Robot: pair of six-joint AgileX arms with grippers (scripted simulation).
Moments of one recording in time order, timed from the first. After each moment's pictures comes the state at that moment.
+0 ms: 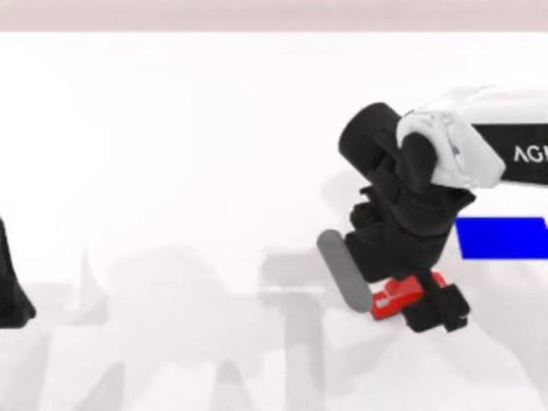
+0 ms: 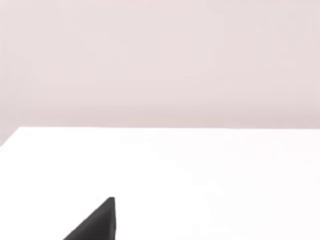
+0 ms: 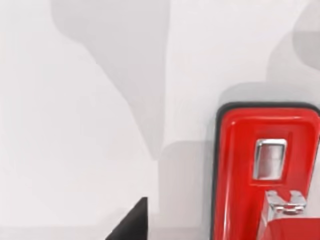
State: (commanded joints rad) left arm 0.00 0.00 0.00 0.00 0.00 0.00; right arm 0.60 1.98 1.27 -0.86 0.00 -1.32
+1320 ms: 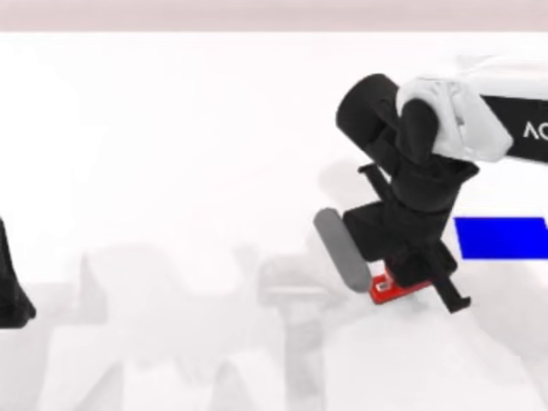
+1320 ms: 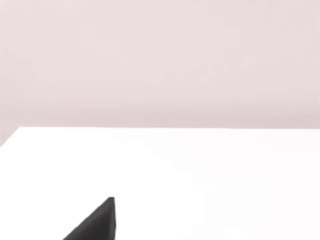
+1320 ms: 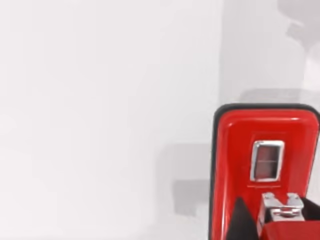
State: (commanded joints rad) left arm 0.00 0.00 0.00 0.00 0.00 0.00; right arm 0.60 1.95 1.37 -0.99 0.00 -1.32
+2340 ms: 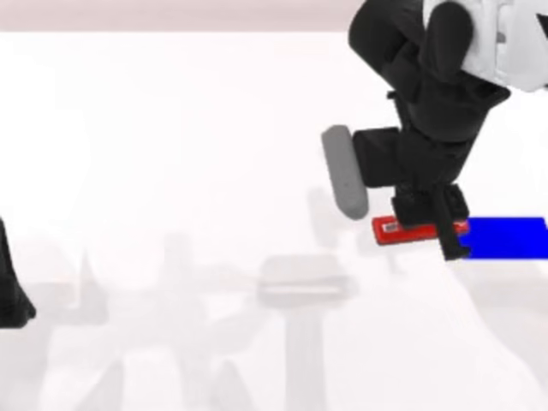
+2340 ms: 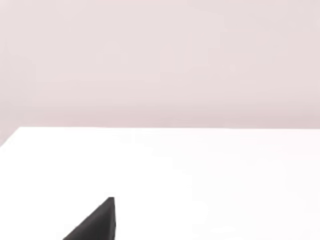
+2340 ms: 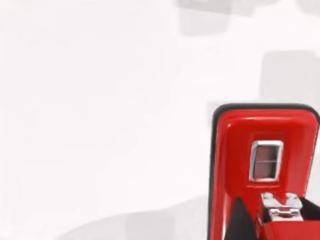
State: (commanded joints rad) left arm 0.00 0.00 0.00 0.00 0.00 0.00; right arm 0.58 1.90 1.60 -1.20 0.03 -1.11
